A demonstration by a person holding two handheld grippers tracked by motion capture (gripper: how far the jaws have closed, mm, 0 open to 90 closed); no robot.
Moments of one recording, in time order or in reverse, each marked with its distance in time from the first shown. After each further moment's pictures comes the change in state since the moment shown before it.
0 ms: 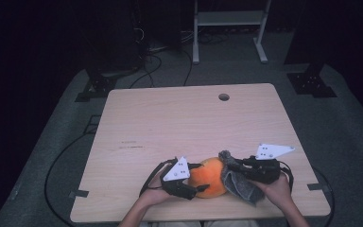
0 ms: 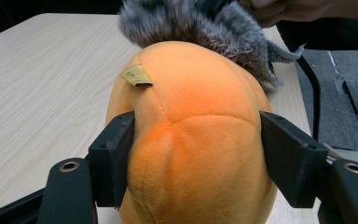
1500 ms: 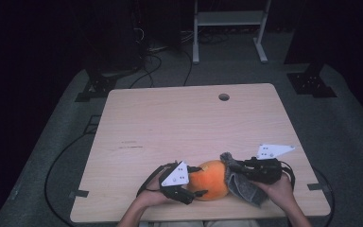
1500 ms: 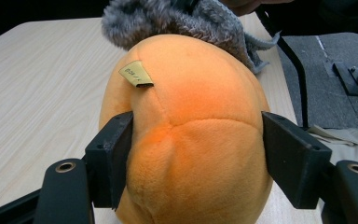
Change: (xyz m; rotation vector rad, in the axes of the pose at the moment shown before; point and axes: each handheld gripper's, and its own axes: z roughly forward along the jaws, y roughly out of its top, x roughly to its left) left arm -0.003 -0.002 -0.005 0.014 -0.043 0.063; right arm -0.005 -0.006 -0.001 0.057 0.006 0.031
